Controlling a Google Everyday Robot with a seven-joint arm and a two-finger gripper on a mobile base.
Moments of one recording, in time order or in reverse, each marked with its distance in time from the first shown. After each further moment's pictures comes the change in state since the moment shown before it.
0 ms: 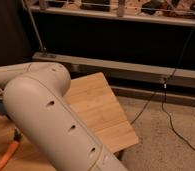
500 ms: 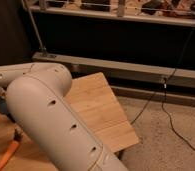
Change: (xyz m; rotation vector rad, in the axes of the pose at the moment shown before) arm 0.002 0.000 -0.001 -0.037 0.000 -0.020
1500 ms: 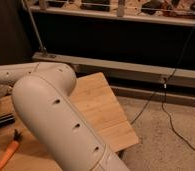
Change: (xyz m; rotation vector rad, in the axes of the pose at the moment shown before) arm 0.019 -0.022 0.004 -0.006 0.038 0.018
